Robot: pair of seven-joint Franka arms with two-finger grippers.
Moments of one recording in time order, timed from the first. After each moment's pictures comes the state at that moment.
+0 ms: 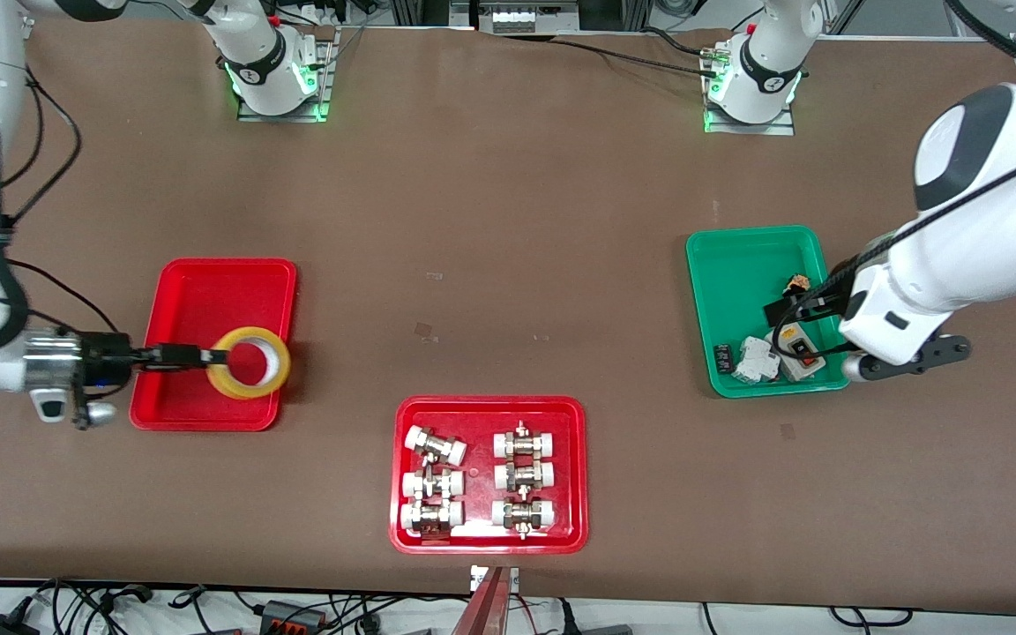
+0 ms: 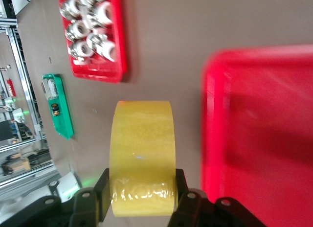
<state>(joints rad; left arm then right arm) 0.27 0.44 -0.58 -1.28 0.17 1.55 -0.46 -0.23 0.70 0.00 -1.39 0.73 1.60 -0.44</state>
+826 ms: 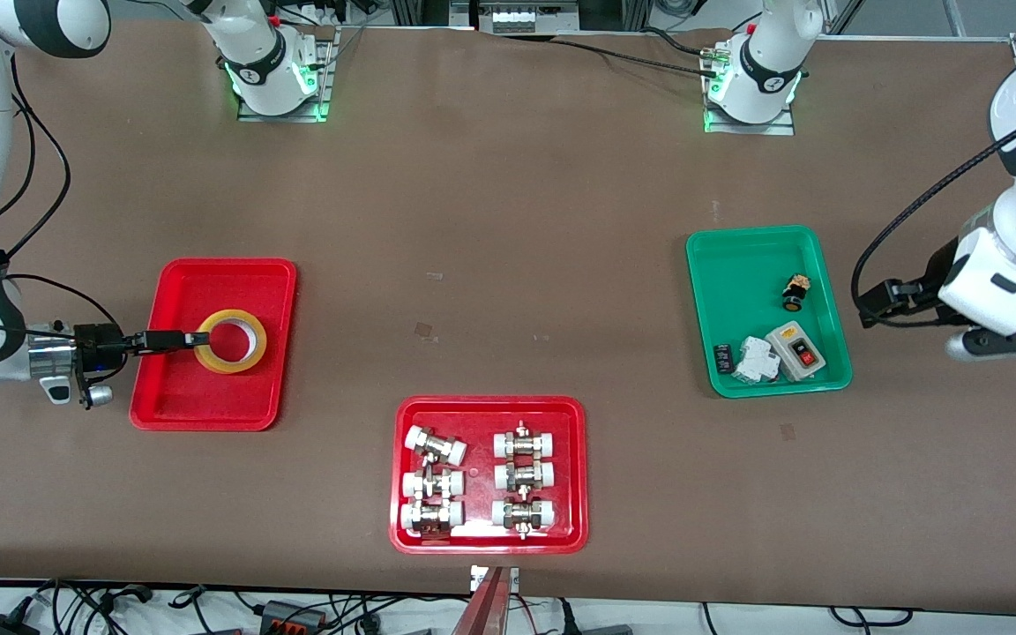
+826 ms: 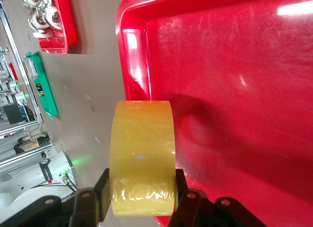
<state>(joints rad) 0.08 0.18 -0.15 -1.58 0.09 1.79 -0.22 -0.31 0.83 0.00 -1.40 0.68 1.59 -0.59</state>
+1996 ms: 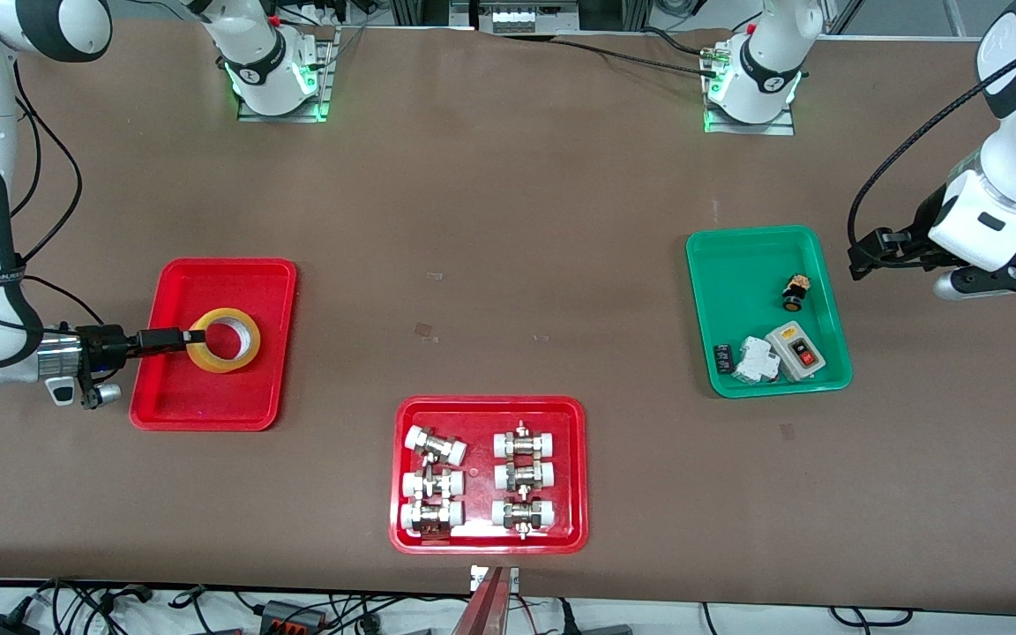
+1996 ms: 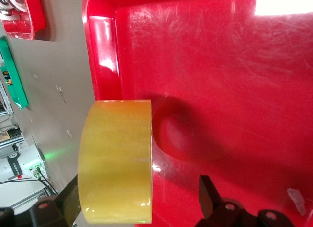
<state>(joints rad) 0.12 0.03 -0.18 -1.75 0.04 1.79 -0.21 -0.31 0.85 0.02 -1.40 0.57 1.63 -0.63</state>
